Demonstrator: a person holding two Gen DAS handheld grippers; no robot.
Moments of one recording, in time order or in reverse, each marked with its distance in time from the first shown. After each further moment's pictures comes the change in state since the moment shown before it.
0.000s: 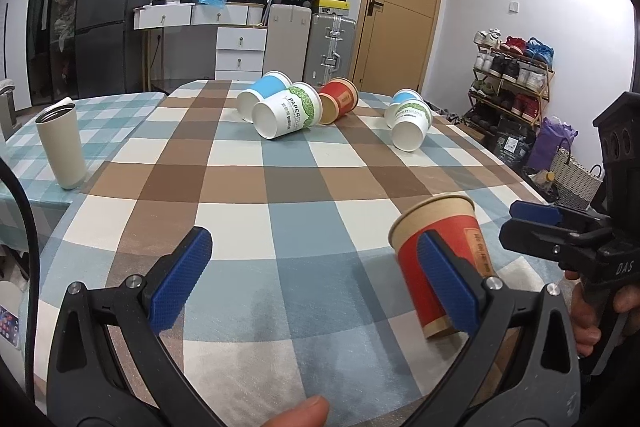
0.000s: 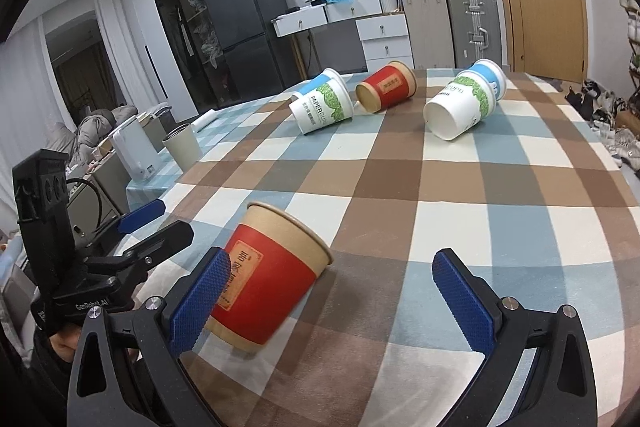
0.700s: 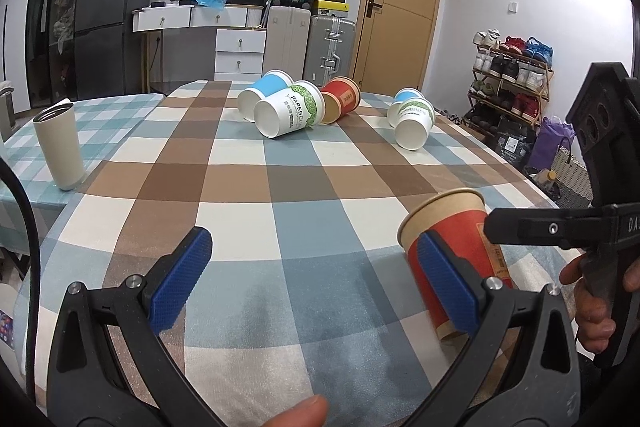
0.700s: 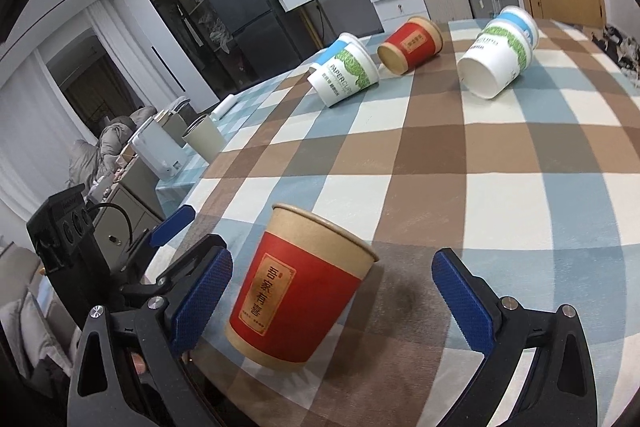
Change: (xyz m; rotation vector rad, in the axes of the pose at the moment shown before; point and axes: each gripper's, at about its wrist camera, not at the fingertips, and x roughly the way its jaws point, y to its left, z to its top) left arm 0.010 0.001 -0.004 0.010 -0.004 0.001; right arm 0.034 -0.001 0.016 0.135 0.149 0.138
